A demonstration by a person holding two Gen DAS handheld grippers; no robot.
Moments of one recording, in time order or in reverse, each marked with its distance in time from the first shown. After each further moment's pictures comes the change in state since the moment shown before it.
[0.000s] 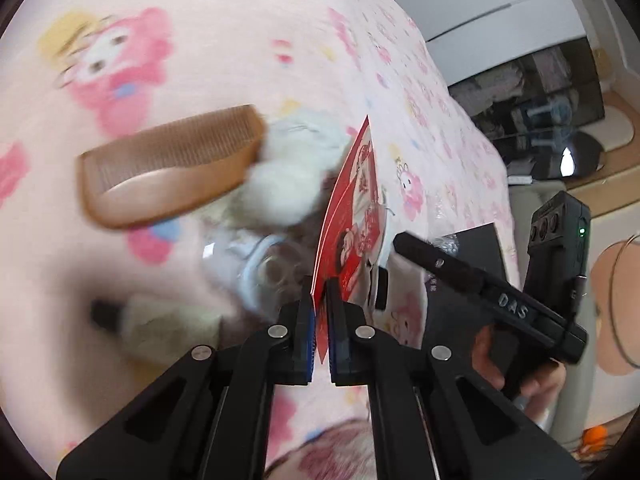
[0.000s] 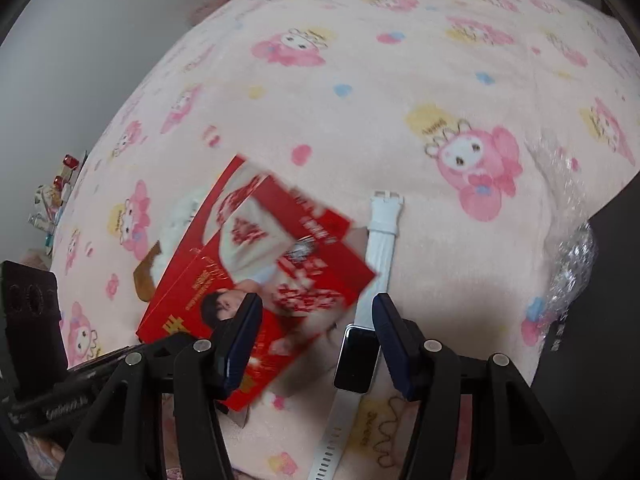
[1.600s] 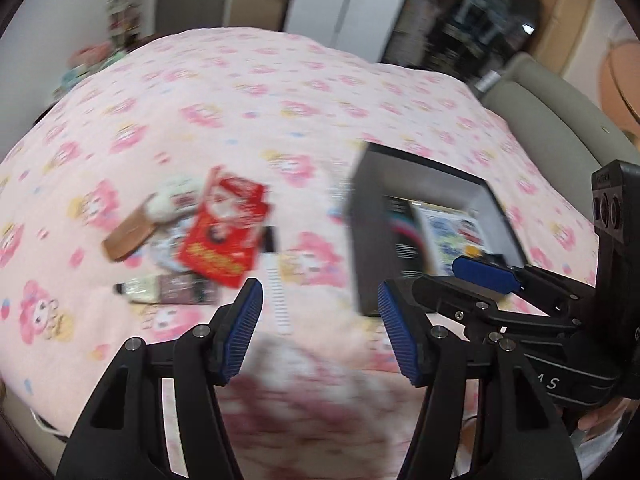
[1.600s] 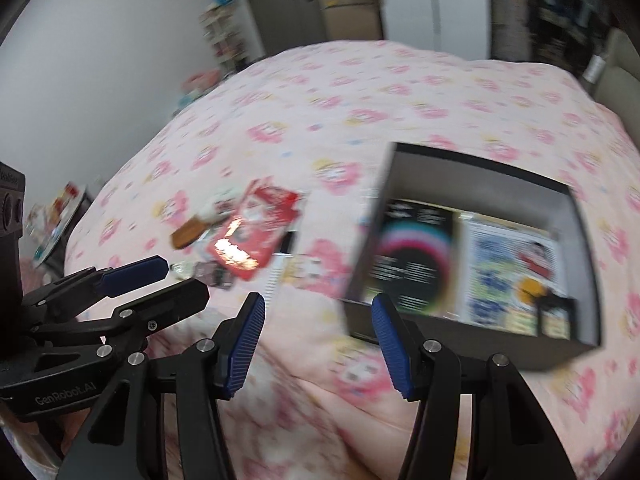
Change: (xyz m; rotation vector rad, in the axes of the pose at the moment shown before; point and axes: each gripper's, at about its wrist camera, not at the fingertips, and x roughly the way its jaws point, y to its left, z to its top) left arm -0.068 -0.198 -0.143 0.549 -0.141 0.285; right arm -0.211 -0.001 -0.166 -0.004 -0.281 -0.128
